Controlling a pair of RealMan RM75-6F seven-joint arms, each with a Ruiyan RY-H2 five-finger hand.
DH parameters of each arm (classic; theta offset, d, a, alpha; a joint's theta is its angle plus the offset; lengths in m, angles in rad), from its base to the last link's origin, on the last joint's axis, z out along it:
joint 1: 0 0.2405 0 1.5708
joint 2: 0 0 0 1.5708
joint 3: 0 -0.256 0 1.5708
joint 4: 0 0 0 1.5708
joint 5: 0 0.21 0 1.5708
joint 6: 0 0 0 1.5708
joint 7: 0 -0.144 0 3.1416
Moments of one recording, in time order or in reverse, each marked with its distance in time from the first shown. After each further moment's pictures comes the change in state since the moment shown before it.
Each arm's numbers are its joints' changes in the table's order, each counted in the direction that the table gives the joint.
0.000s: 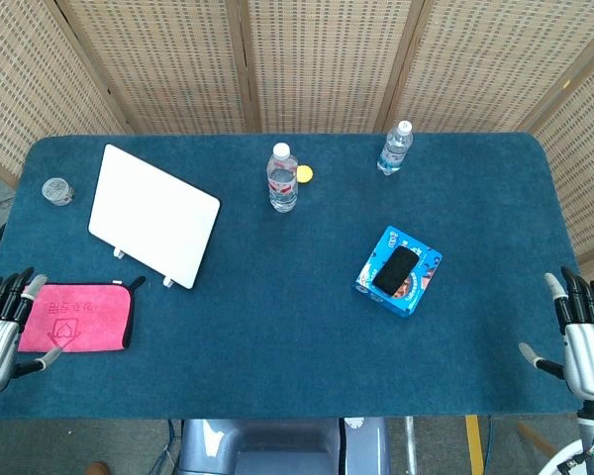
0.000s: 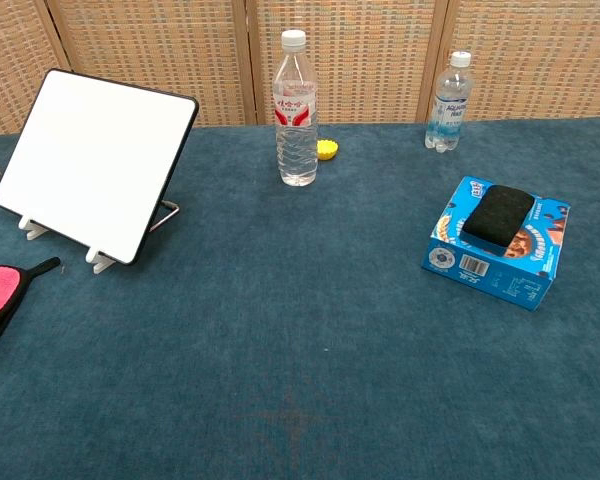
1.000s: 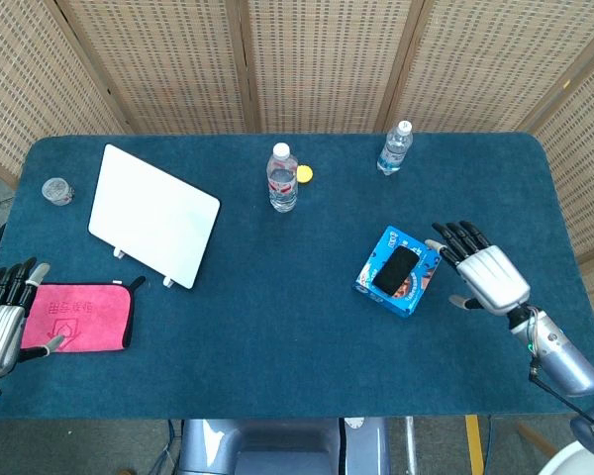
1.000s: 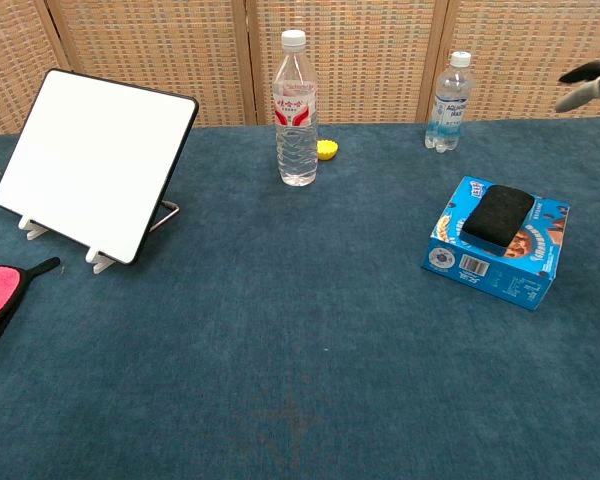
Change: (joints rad) left arm -0.056 0.030 0.049 0.017 -0.116 0.102 -0.043; right arm 0.487 0.094 0.011 0.473 -0.279 0.412 -0.307
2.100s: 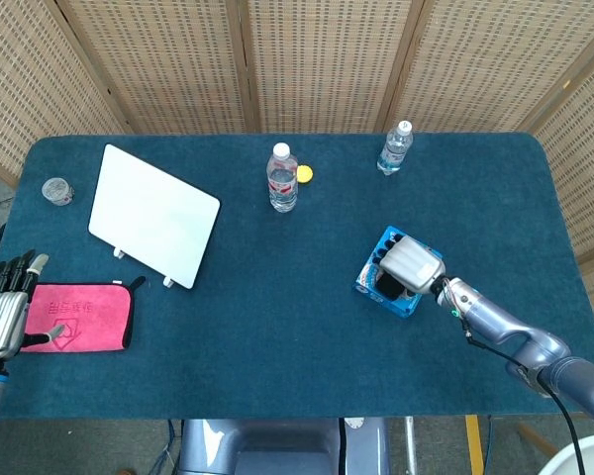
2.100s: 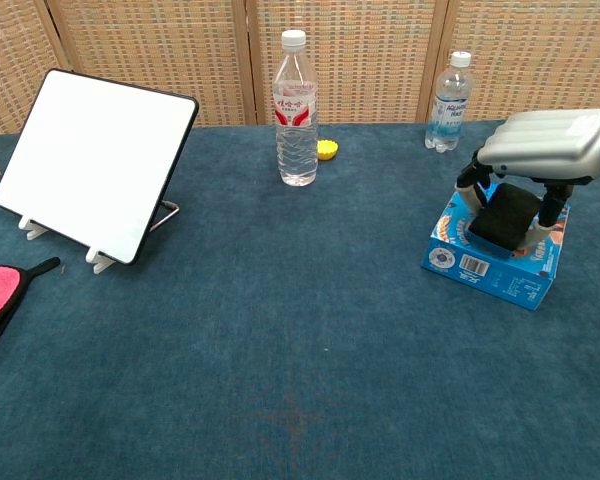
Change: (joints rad) left arm -0.056 0.019 0.039 0.007 -0.156 0.090 -0.052; right arm 0.303 0.184 0.108 0.165 -0.020 0.231 0.051
